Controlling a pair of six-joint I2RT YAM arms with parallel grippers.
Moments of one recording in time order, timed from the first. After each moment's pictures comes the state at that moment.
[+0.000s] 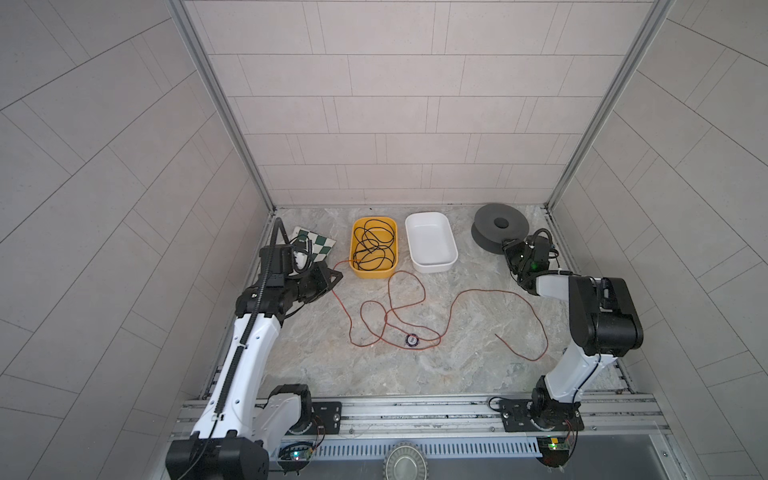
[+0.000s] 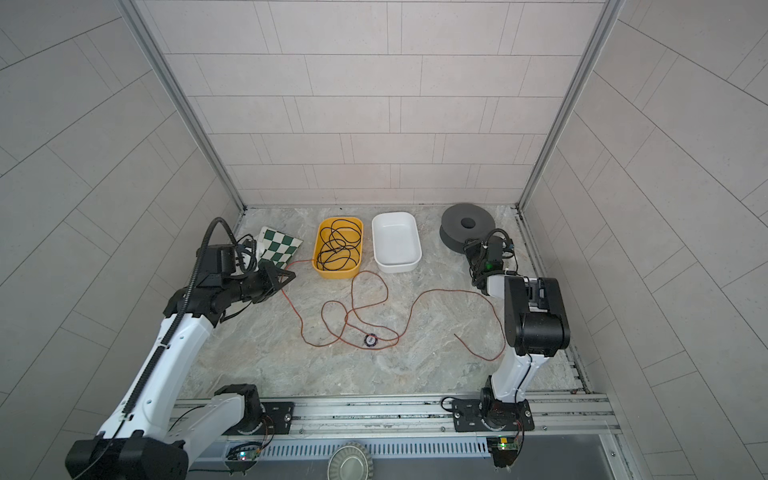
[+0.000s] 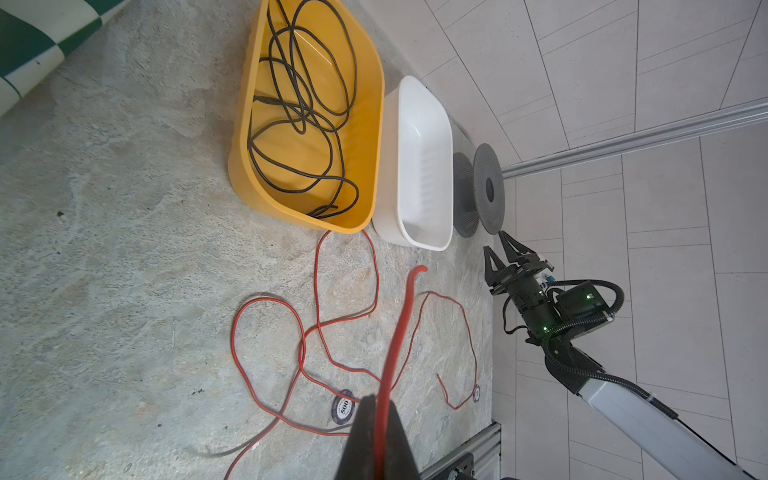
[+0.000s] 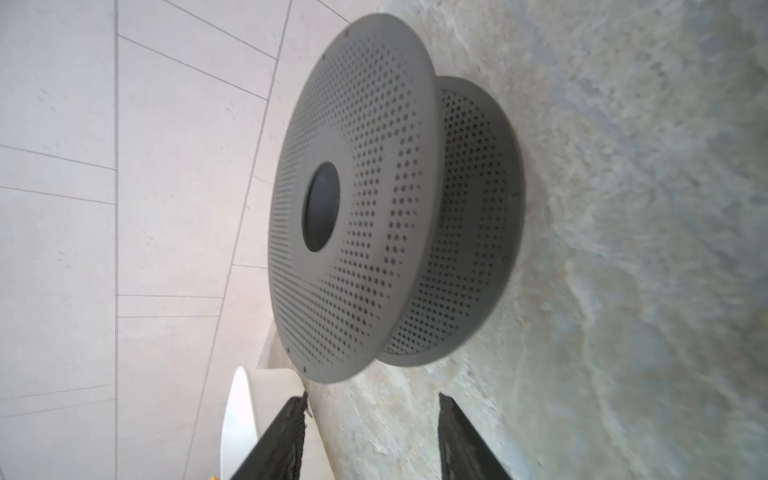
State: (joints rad) left arm 0.03 1.00 0.93 -0.68 0.62 -0.61; right arm -0.11 1.78 0.83 0.50 -0.09 1.14
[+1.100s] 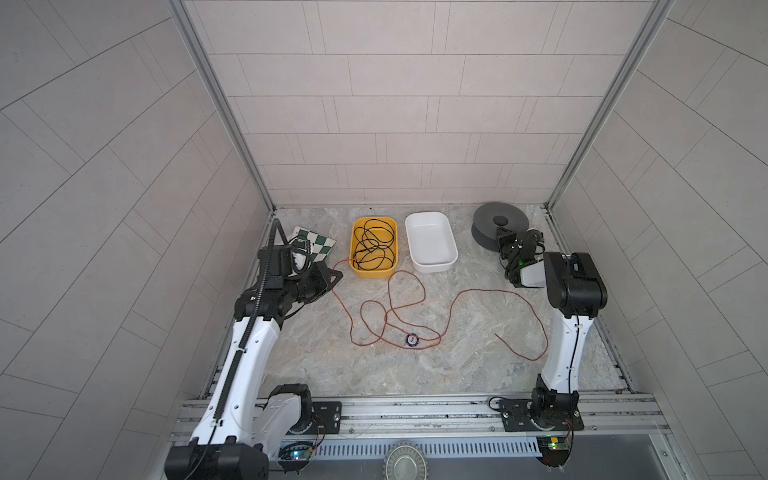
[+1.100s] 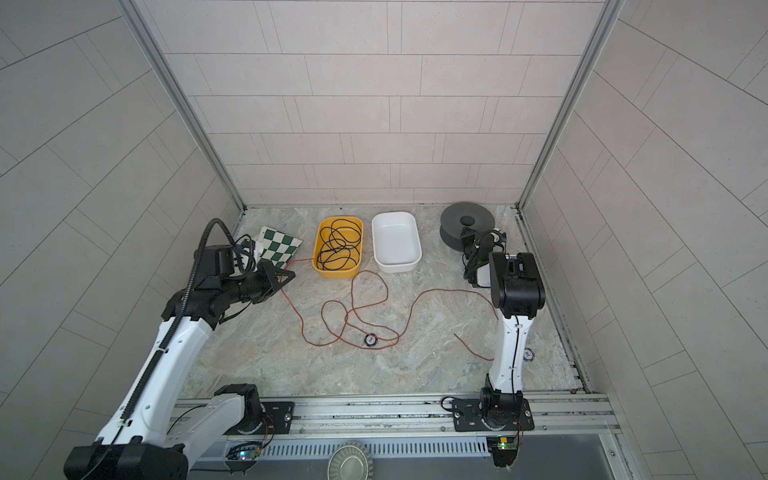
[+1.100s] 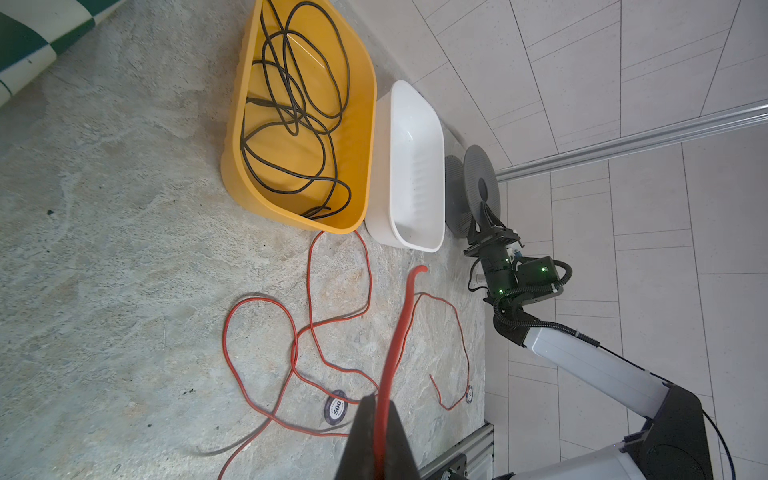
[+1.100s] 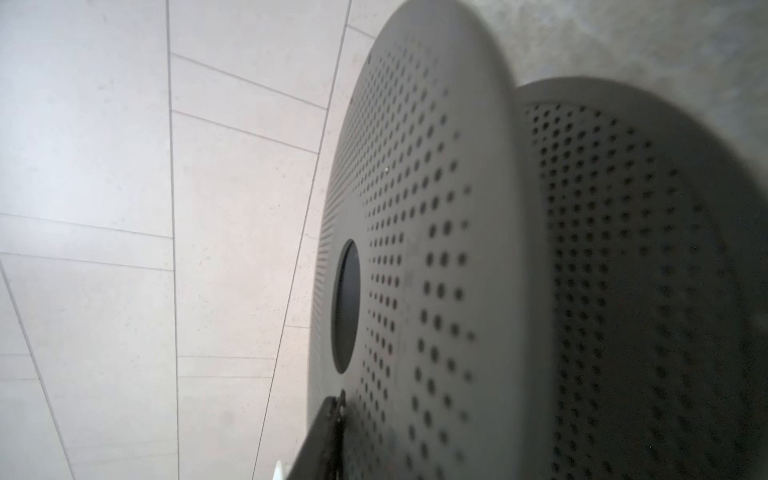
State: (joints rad) left arm 0.03 0.98 0.92 -0.67 0.63 -0.63; right arm -0.10 2.13 1.04 0.88 -0.08 1.26
